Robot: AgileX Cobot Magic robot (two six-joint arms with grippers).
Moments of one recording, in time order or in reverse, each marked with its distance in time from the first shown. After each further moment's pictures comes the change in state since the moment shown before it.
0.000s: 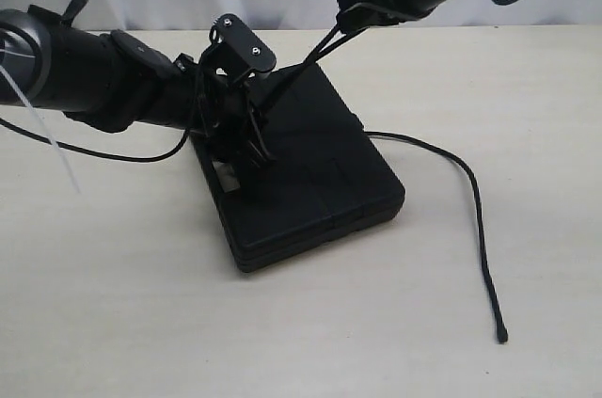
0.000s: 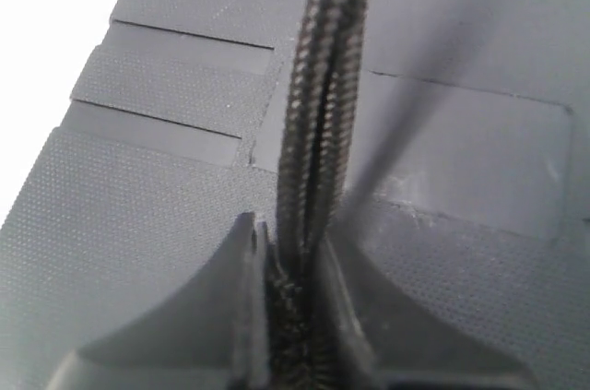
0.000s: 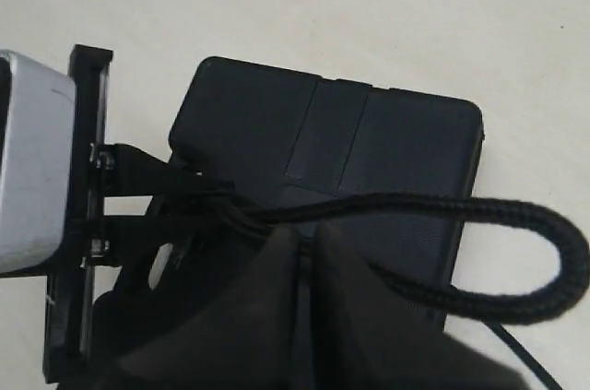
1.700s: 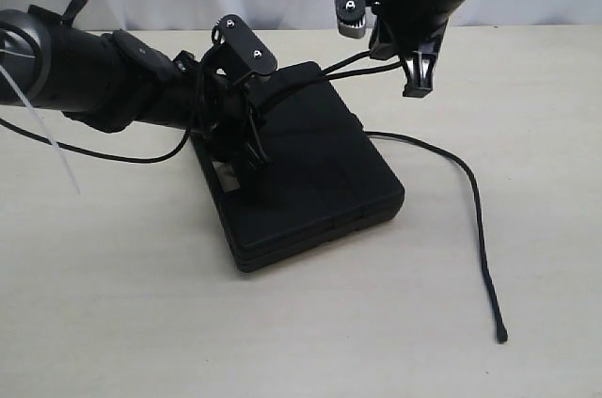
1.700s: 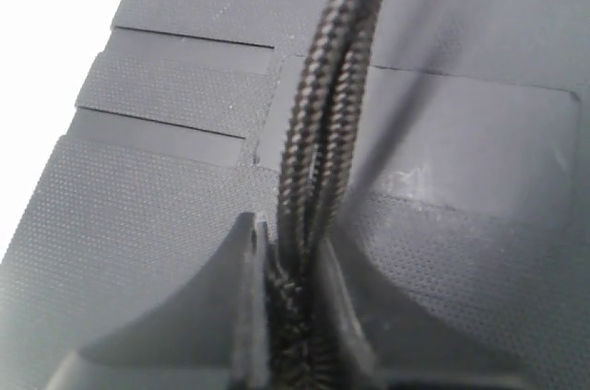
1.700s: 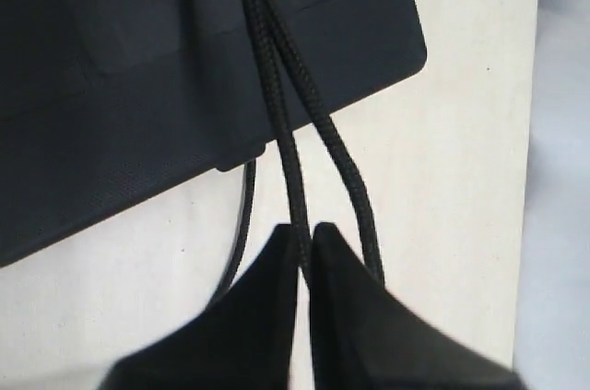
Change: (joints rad) left arm 0.000 0.000 0.000 0.049 -0.008 0.001; right arm 0.141 -0.003 -0.022 -0.653 0.052 -0.536
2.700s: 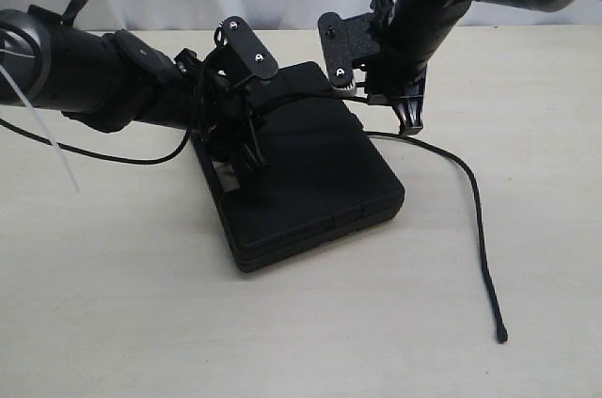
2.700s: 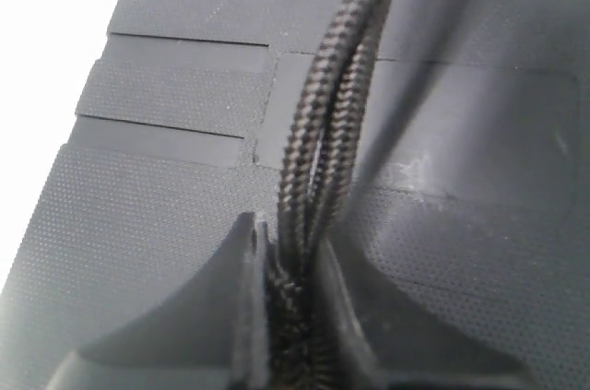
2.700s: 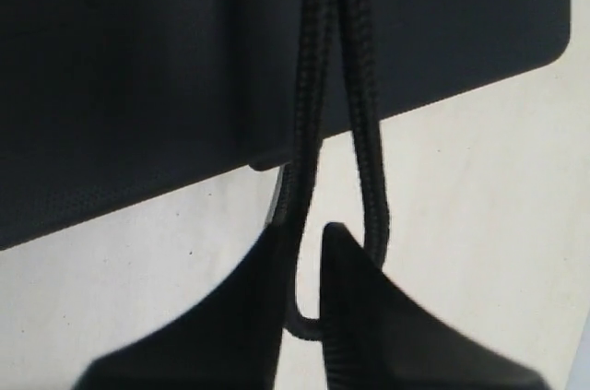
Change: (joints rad) left arm 0.000 0.000 0.000 0.048 0.000 0.000; right arm 0.000 0.167 0.000 -0.084 -0.056 -0.057
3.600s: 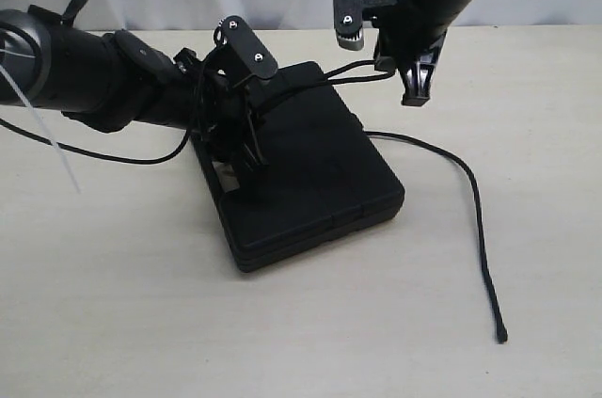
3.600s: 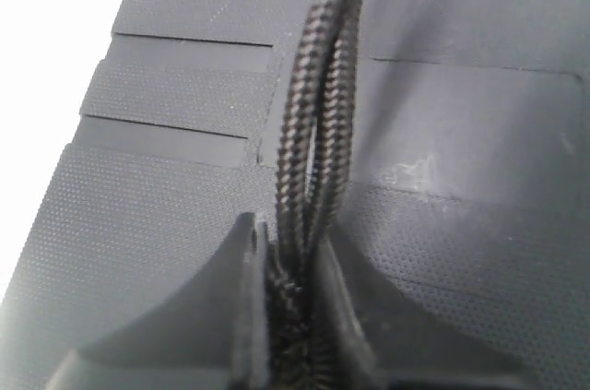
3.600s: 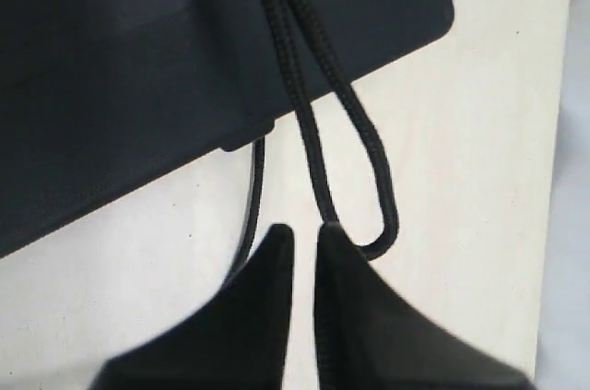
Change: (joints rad) left arm 0.000 0.000 0.000 0.000 -0.006 0.000; right arm 0.000 -0.133 0.000 0.025 0.052 0.131
